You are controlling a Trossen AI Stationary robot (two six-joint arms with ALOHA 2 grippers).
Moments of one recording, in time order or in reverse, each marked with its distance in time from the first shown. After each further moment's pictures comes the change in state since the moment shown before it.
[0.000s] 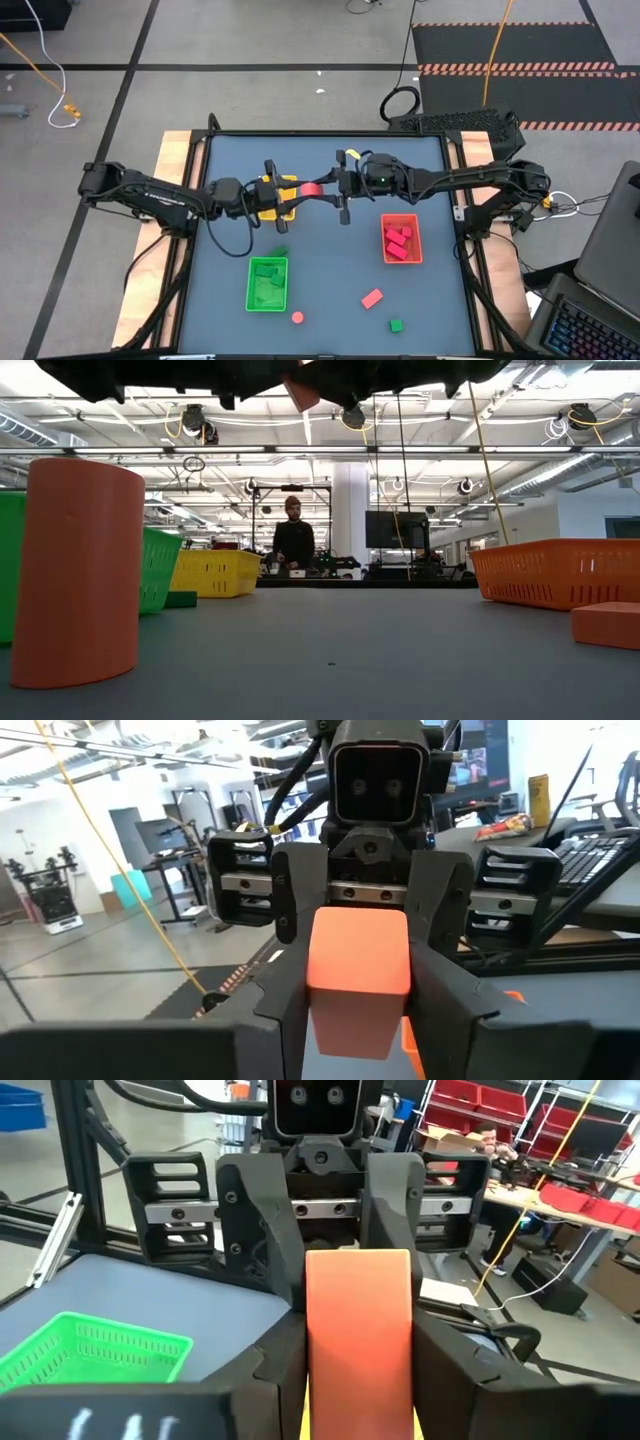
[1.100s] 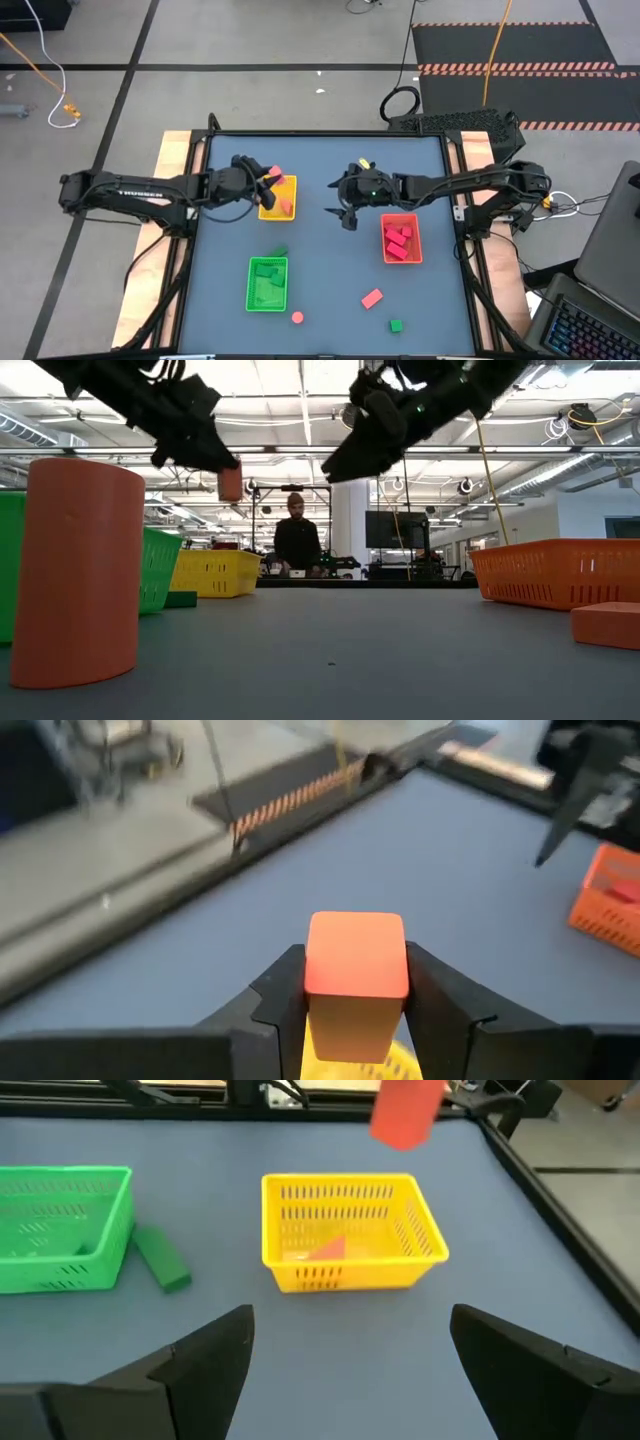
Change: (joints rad) left arm 0.148 -0.256 -0.001 -0.879 -0.259 -0.575; right arm 0.013 0.000 -0.129 -0.260 0.213 0.187
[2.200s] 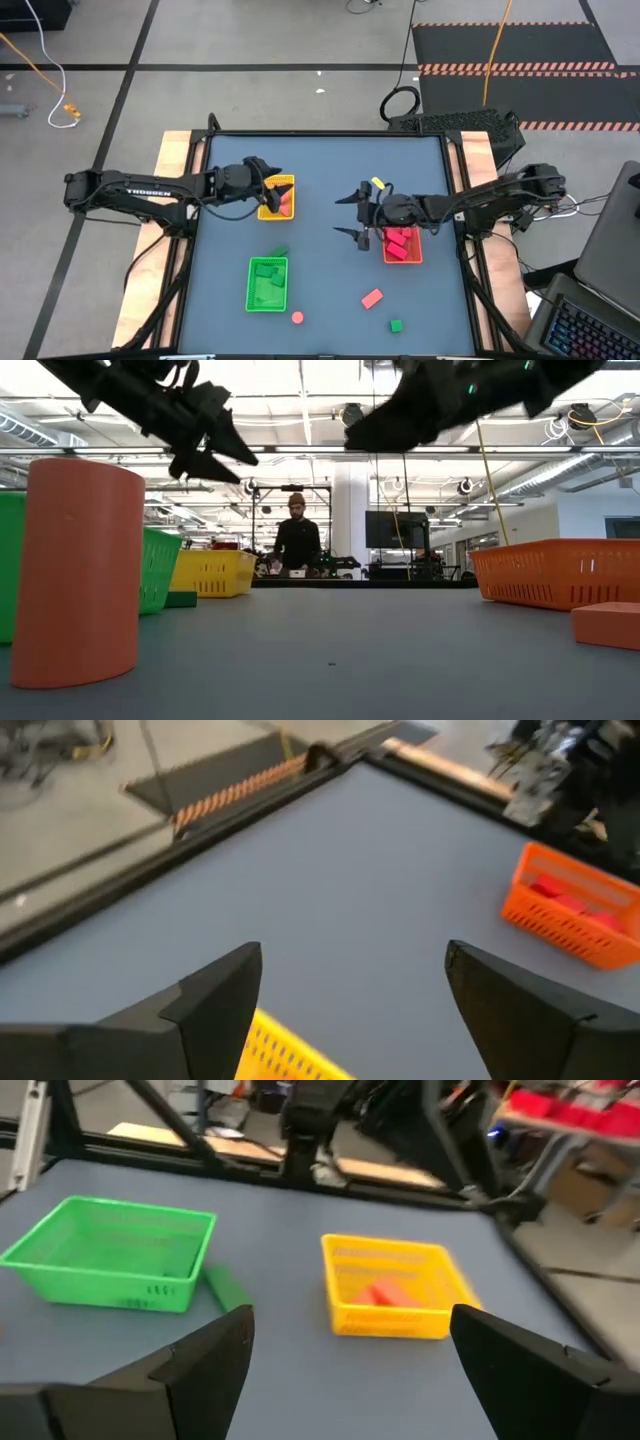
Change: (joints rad) left arm 0.036 0.079 0.001 0.141 0.178 0.018; right arm 0.195 -0.141 -0.213 0.282 0.141 -0.073
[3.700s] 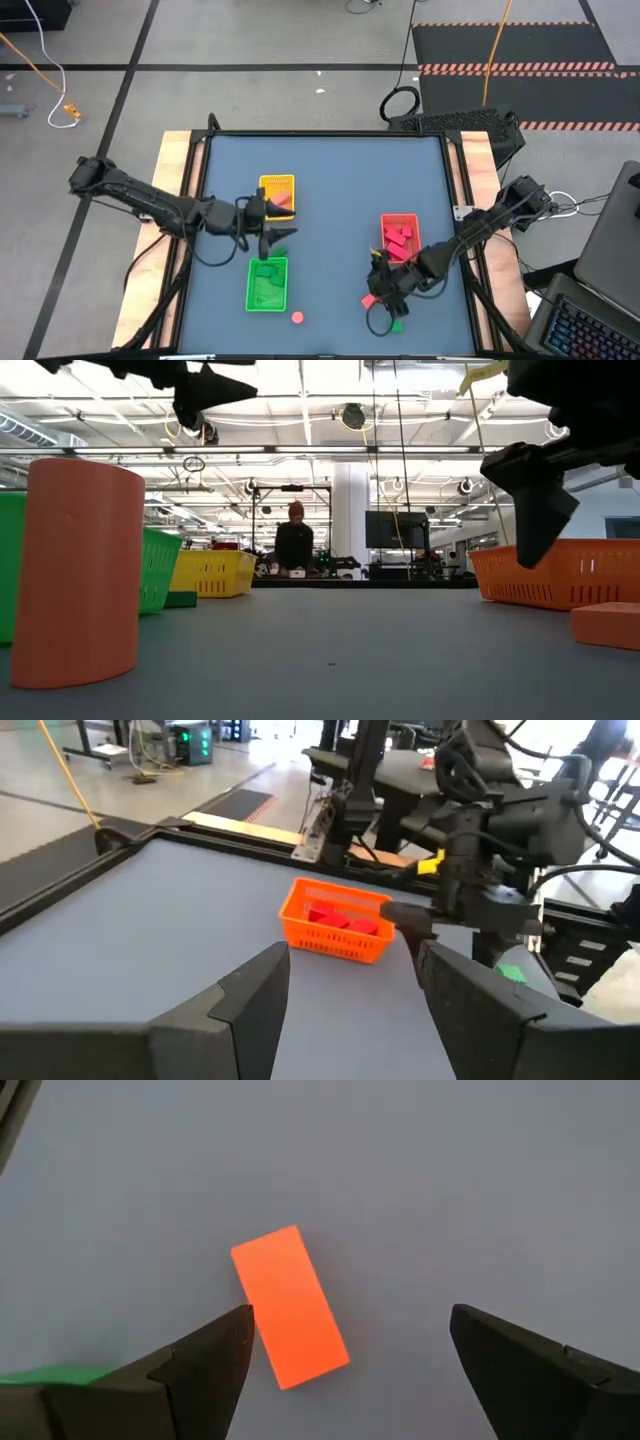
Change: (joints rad) left arm -0.424 0.017 0.000 0.268 -0.051 0.090; right arm 0.479 0.214 0.179 -0.717 -0.088 0.433
